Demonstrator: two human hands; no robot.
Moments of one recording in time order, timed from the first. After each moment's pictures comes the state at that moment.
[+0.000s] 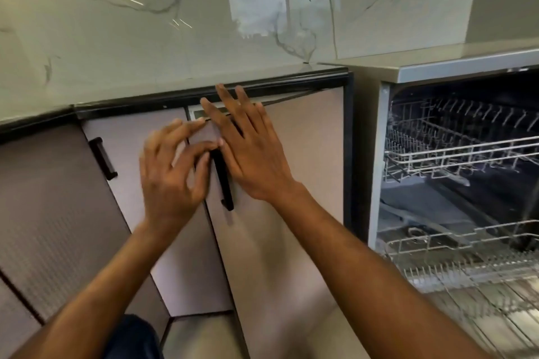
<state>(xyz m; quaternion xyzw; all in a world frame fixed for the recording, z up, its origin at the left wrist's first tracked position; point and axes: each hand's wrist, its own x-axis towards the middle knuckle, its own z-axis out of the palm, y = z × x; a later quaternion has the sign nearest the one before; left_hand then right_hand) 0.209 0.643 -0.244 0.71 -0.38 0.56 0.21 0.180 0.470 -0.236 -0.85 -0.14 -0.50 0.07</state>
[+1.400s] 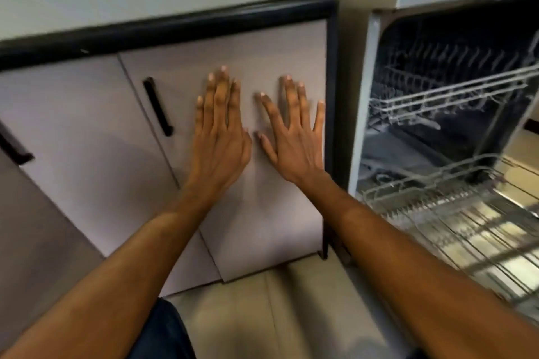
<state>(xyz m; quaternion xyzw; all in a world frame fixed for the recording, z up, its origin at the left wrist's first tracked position) 0.283 0.526 -0.312 0.81 -0.41 0.39 0.14 0.221 0.369 -0.353 -0.89 0.15 -0.42 -0.01</state>
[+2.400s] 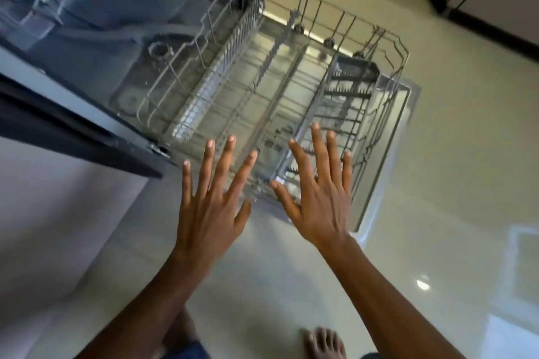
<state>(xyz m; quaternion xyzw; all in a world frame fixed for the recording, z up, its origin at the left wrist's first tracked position) 0.066 0.355 -0.495 0.65 -0.76 -0.01 0.00 -0.142 0.318 -0.508 -0.78 0.61 -0.12 0.06</state>
